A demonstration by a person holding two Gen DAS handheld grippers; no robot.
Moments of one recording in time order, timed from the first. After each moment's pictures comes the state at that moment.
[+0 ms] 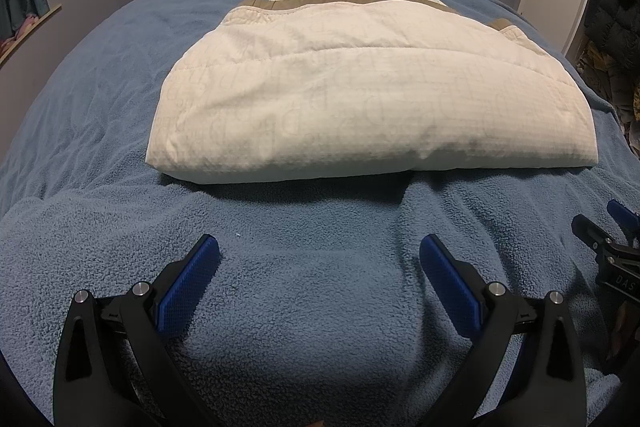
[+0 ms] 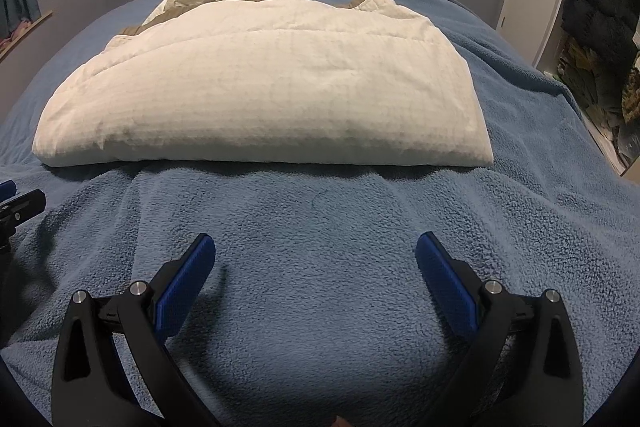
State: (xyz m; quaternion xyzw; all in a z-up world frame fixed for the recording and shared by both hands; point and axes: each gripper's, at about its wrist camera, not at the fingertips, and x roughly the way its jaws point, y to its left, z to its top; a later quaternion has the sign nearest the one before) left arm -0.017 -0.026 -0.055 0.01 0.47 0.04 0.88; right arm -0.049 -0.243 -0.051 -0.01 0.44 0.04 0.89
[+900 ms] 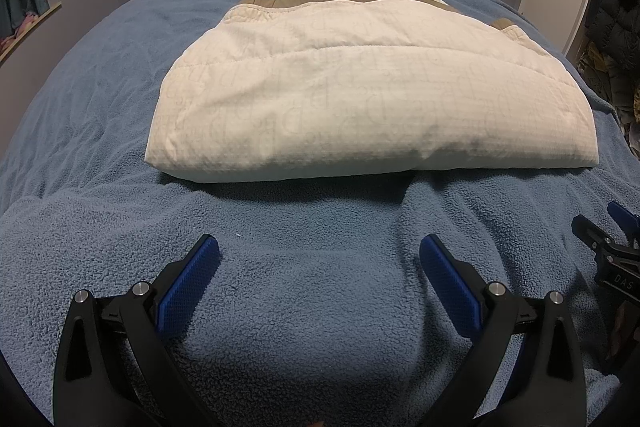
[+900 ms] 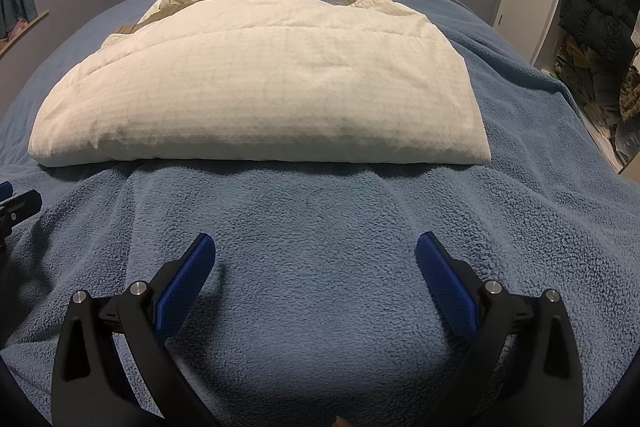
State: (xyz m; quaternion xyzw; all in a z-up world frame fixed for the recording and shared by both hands) left arm -0.016 -0.026 -0.056 0.01 0.47 0.04 0.88; right arm -0.047 -0.246 -0.053 -0.01 0.45 0.04 0.89
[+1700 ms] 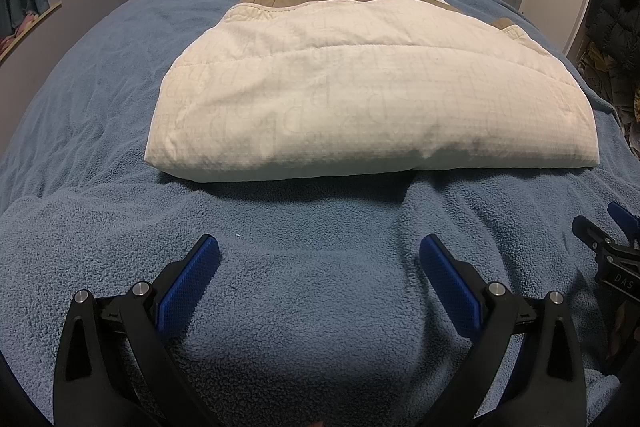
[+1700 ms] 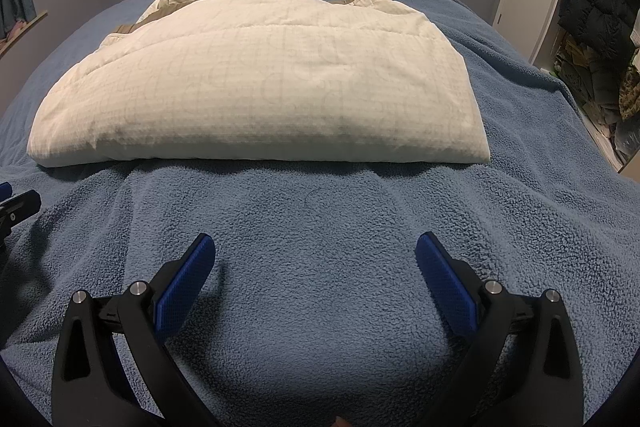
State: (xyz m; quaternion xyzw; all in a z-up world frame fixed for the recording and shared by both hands) left arm -0.016 -0.023 -0.058 0.01 0.47 0.04 0.88; right arm -0.045 -0.247 -0.053 -0.01 0.45 0.04 0.89
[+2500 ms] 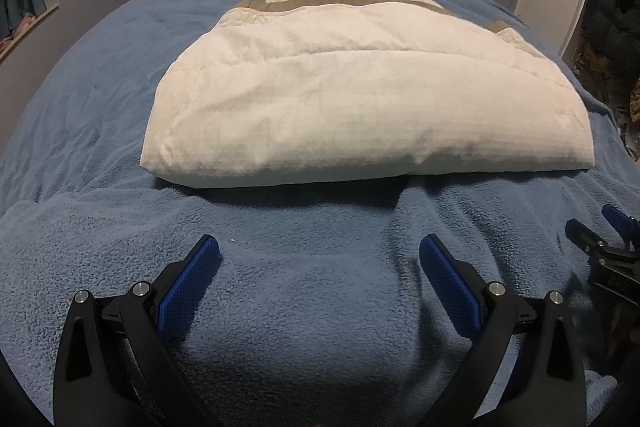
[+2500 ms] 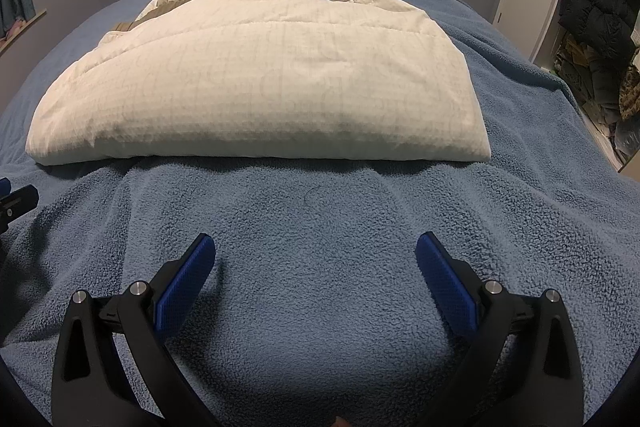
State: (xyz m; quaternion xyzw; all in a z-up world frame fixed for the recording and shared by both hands) left arm -0.021 -0.021 -0.055 0.01 0.47 0.03 0.88; right arm -0.051 -0.251 -0.057 -0.01 0.45 0.04 0.89
